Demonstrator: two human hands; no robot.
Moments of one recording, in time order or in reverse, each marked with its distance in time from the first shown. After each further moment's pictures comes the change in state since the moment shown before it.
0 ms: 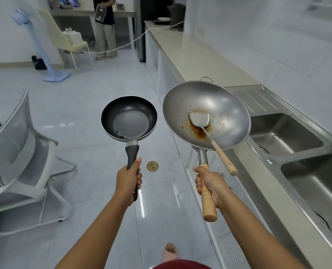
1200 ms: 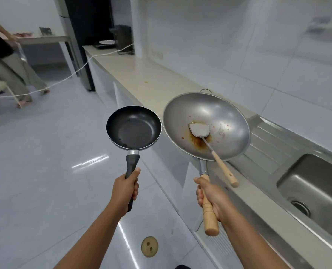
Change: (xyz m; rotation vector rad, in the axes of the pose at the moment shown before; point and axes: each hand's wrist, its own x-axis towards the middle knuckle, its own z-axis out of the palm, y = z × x) left_hand 0.513 0.224 0.162 0.229 -0.410 0.041; right_hand 0.336 -0.304 0.178 0.303 0.257 0.022
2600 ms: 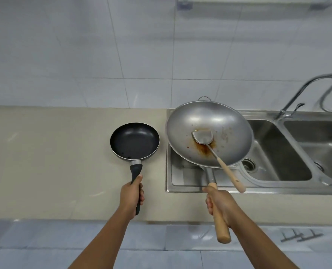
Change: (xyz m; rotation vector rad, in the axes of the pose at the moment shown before) left_hand 0.363 0.079 0.288 0.431 -0.791 -0.160; right_hand 0.186 -0.116 -0.001 0.422 0.738 0.151
